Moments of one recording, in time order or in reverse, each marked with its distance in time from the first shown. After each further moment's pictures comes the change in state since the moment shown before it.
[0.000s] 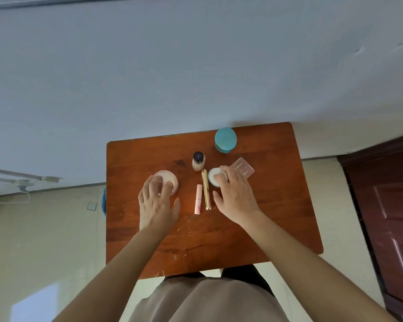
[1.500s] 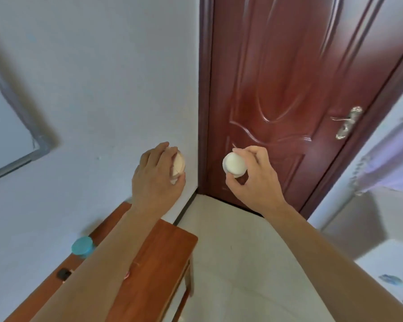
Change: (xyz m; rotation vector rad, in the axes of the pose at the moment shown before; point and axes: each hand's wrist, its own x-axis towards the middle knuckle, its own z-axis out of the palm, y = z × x) left_hand -0.130 0.333 -0.211 -0.426 0.365 1.281; right_hand -0.375 0.010 -0.266 -0.131 1.125 0.761
